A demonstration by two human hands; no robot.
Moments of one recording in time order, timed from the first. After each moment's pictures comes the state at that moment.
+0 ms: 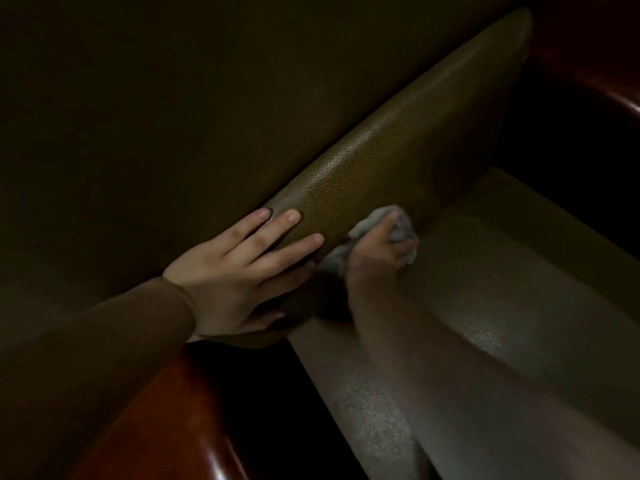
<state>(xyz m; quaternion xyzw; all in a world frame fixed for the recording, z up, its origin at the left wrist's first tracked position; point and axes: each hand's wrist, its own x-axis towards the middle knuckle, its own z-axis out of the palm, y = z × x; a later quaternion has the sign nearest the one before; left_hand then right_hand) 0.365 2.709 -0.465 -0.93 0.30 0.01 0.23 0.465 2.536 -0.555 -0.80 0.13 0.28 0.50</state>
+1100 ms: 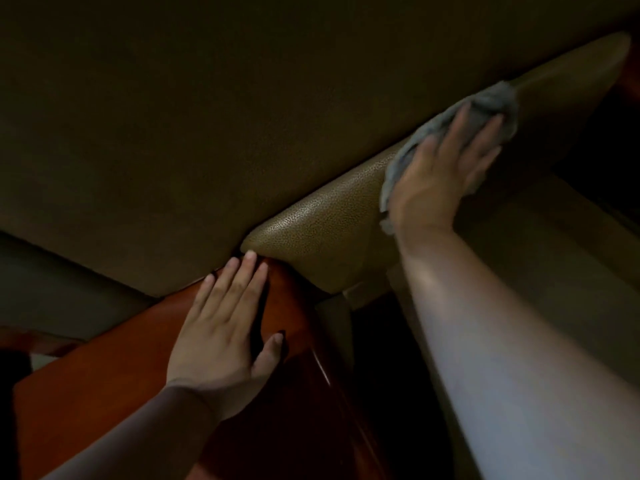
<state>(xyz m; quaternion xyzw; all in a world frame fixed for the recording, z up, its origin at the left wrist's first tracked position) 0.135 2.692 -0.494 -0.98 -0.19 0.07 -0.06 0.443 2.589 -0.510 -0.91 -0.07 -0.06 0.40</state>
